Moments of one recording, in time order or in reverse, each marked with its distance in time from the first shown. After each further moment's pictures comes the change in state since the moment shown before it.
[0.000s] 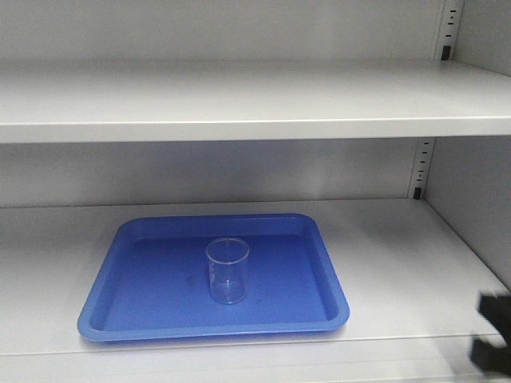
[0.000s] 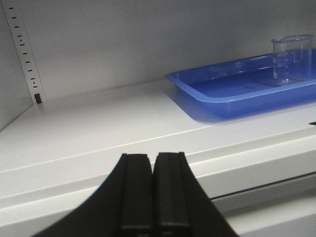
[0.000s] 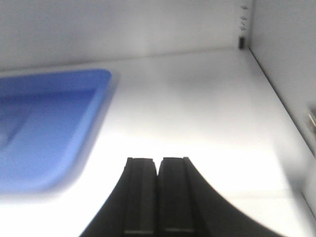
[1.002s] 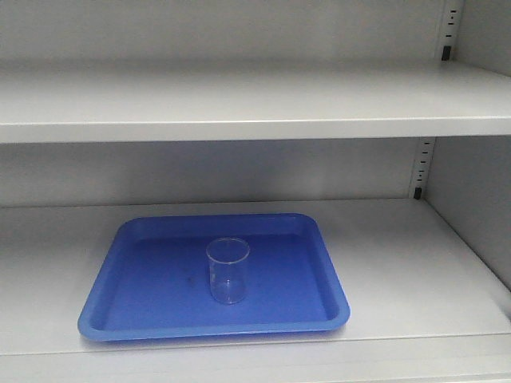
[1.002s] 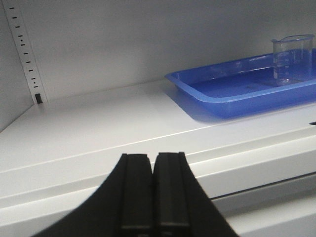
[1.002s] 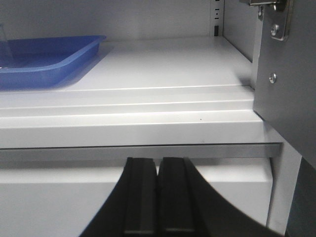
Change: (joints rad) left arm 0.000 0.000 0.000 0.000 0.000 0.000; right arm -0.017 -0.829 0.541 -0.031 0.117 -0.052
